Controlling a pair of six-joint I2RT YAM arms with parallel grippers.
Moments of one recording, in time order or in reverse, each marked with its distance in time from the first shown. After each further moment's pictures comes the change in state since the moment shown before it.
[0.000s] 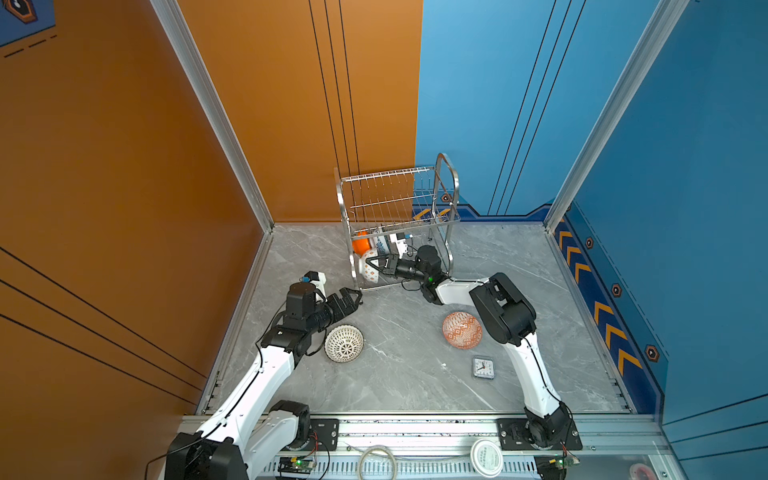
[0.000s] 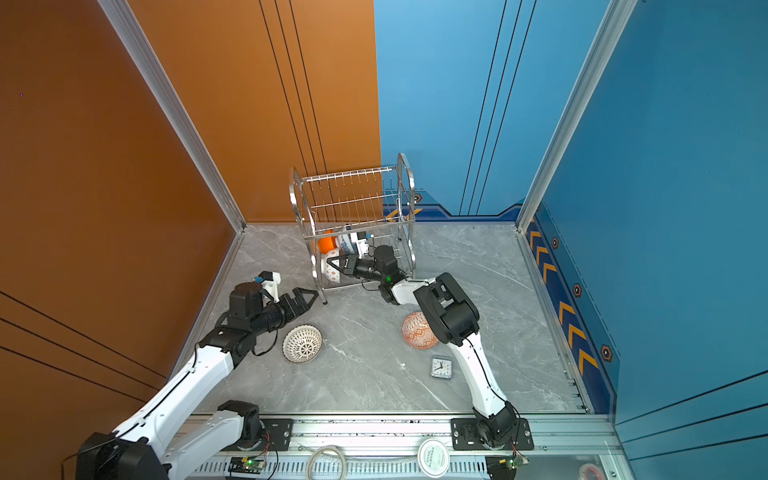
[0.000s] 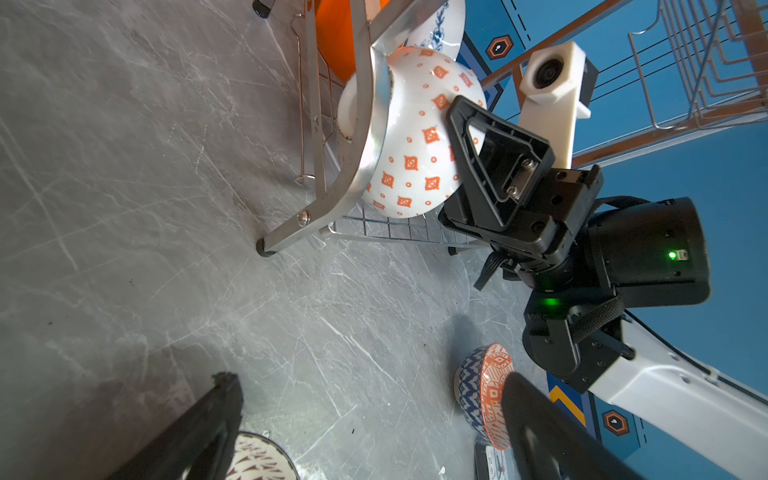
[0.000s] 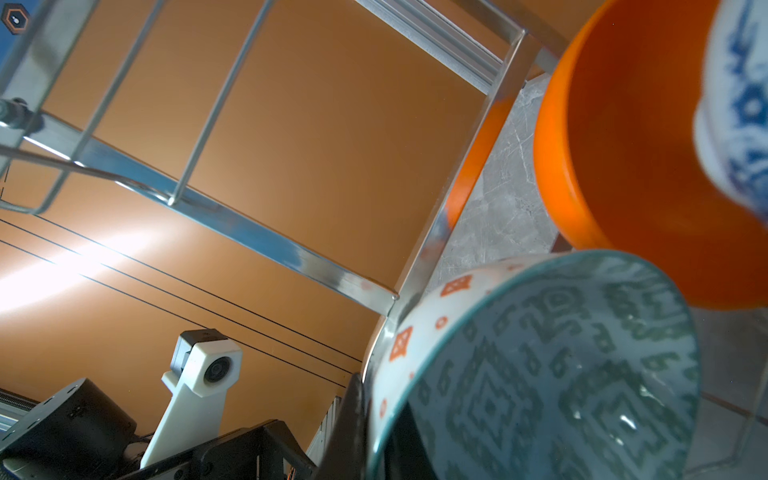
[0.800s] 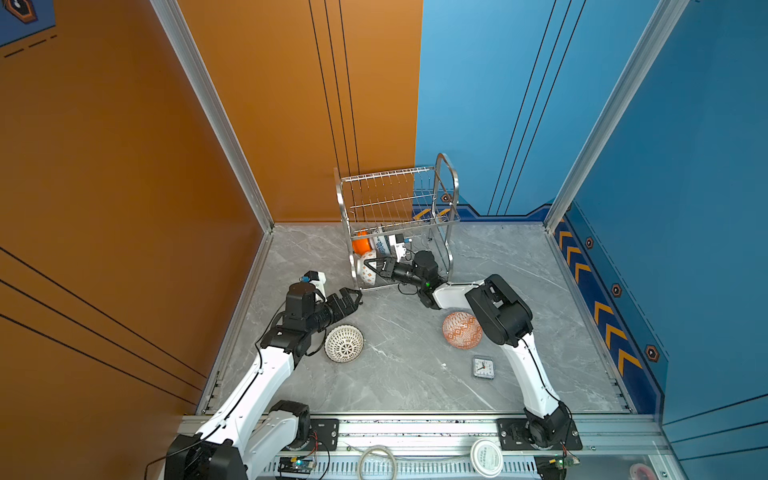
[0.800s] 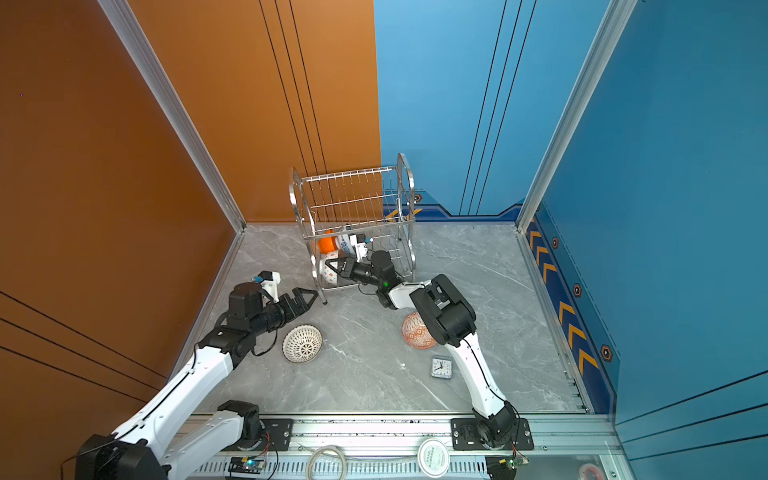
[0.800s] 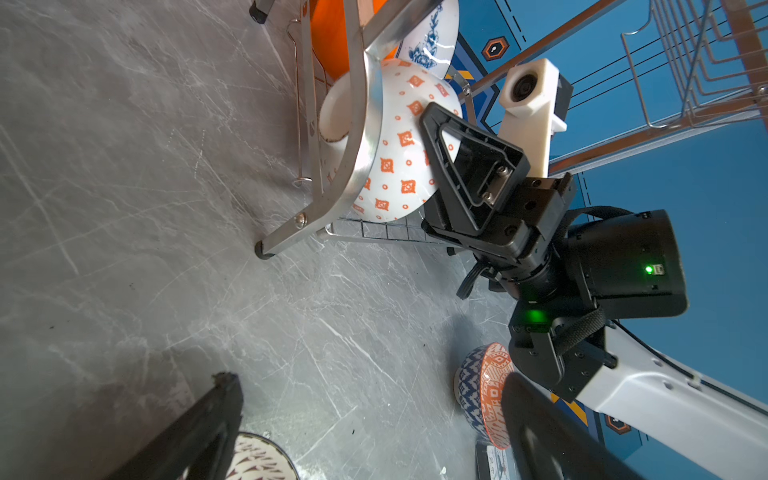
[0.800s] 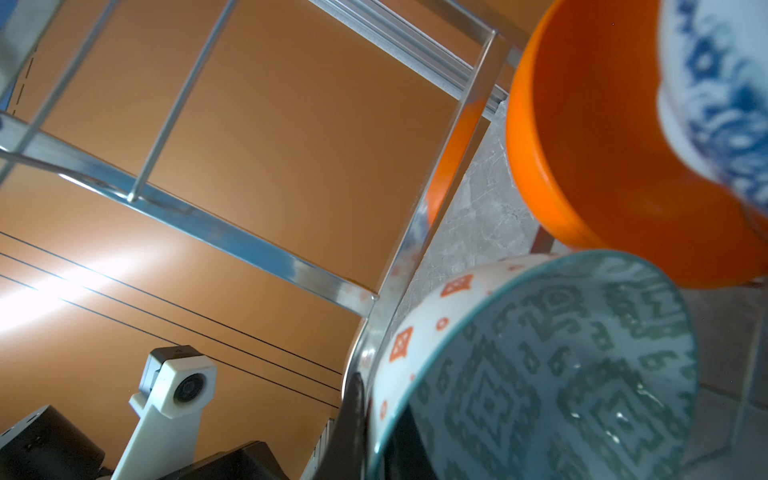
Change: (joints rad) left arm 0.000 -0.011 0.000 0.000 0.000 0.011; right arm 0.023 0.006 -0.044 0.025 0.099 0.005
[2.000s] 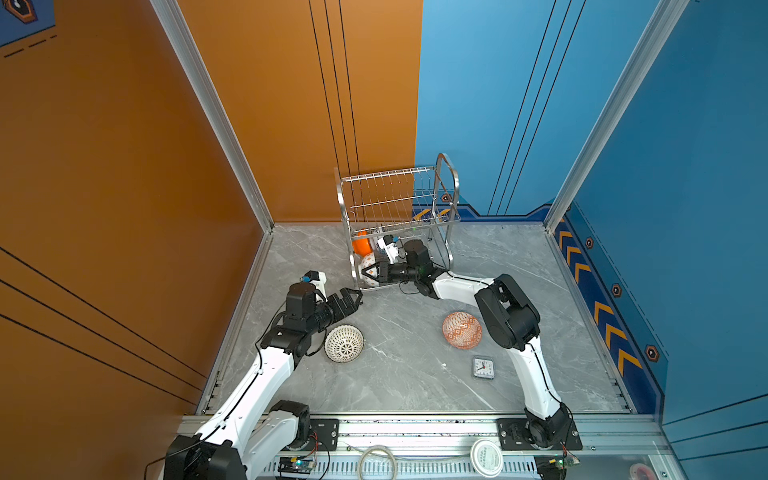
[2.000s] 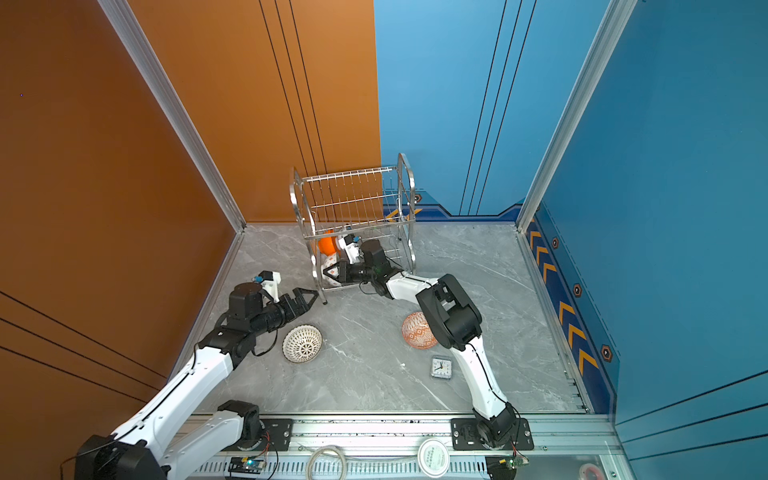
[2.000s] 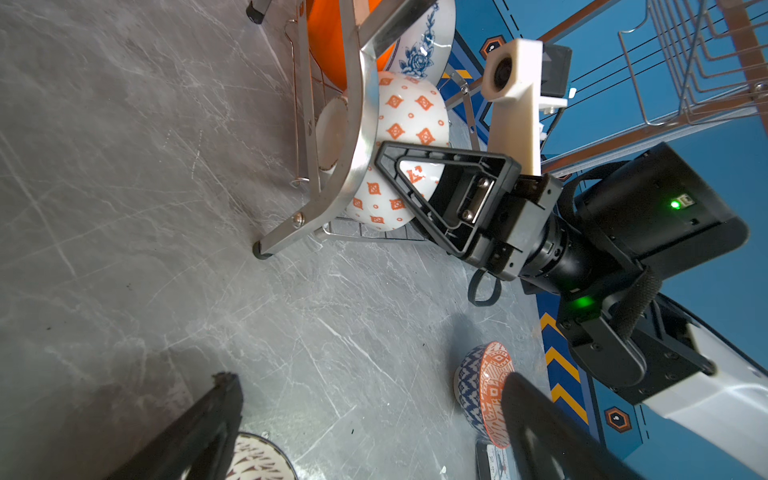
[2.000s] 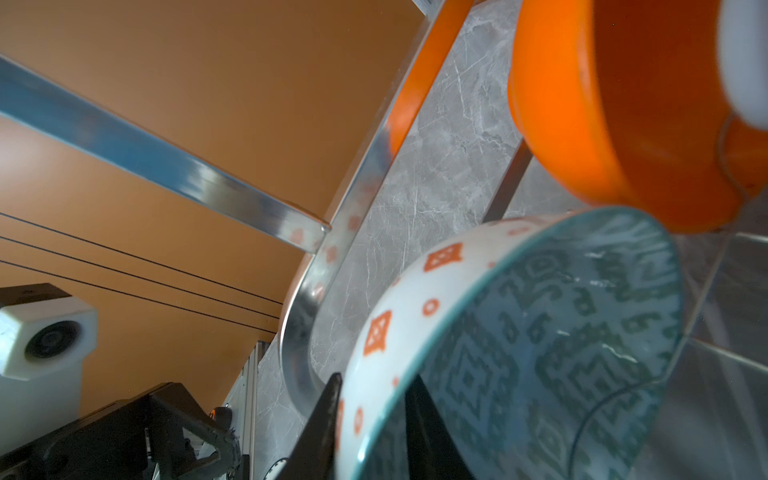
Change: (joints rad) left arm -0.006 0.000 0.000 0.000 -0.004 0.000; right arm 0.011 -0.071 0.127 -0.583 -0.059 -0.399
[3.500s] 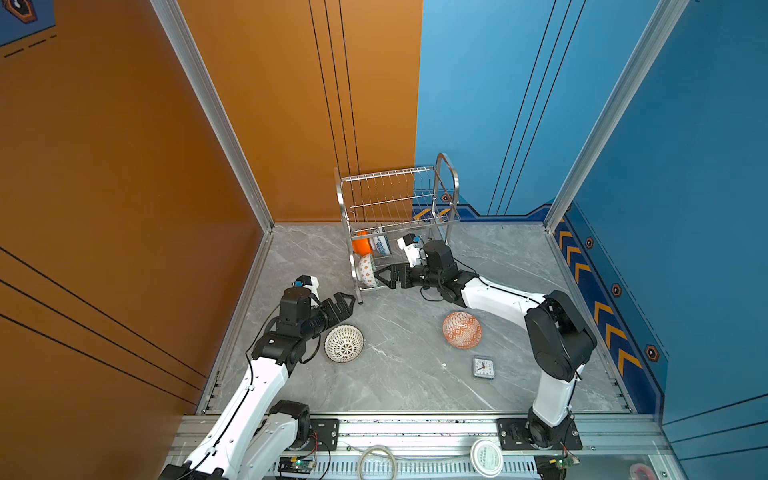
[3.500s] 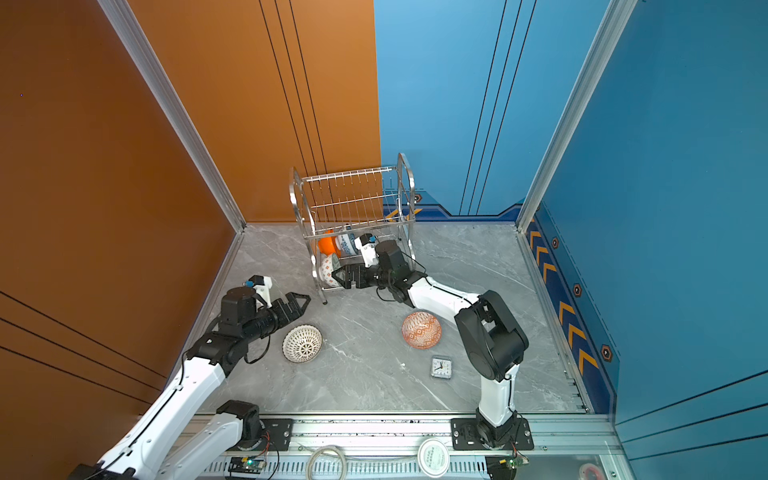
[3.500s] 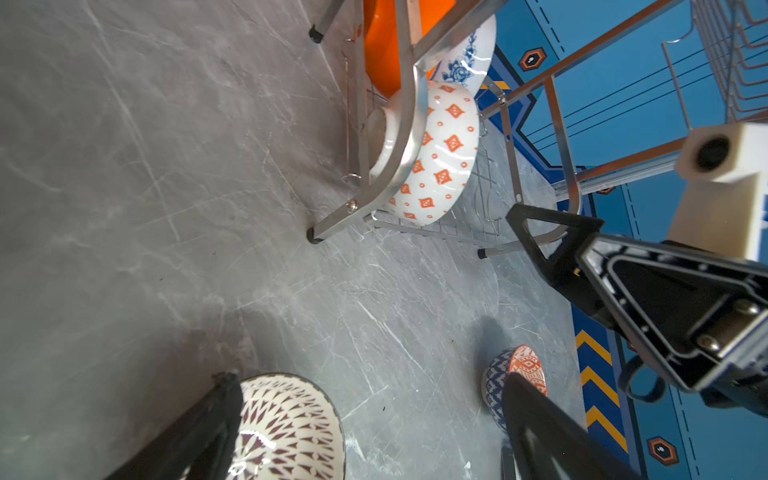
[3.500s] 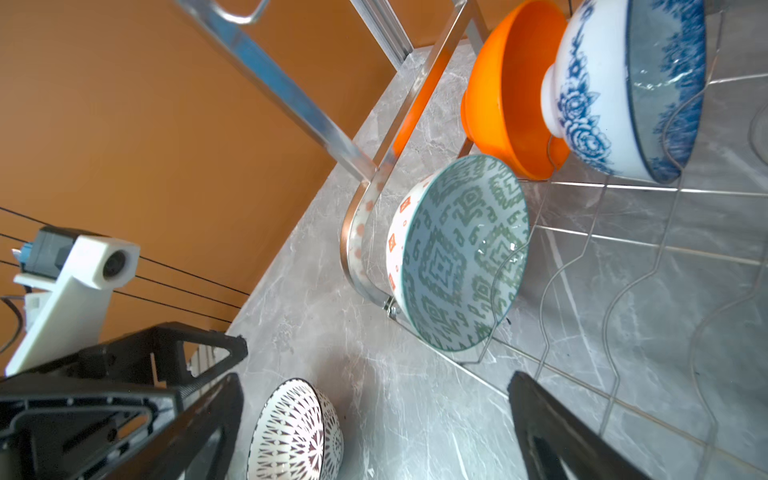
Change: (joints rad) left arm 0.038 -0.157 0.024 -0.253 -0.109 0.027; right arm 0.031 -0.454 -0.309 -0.271 0.244 -0.216
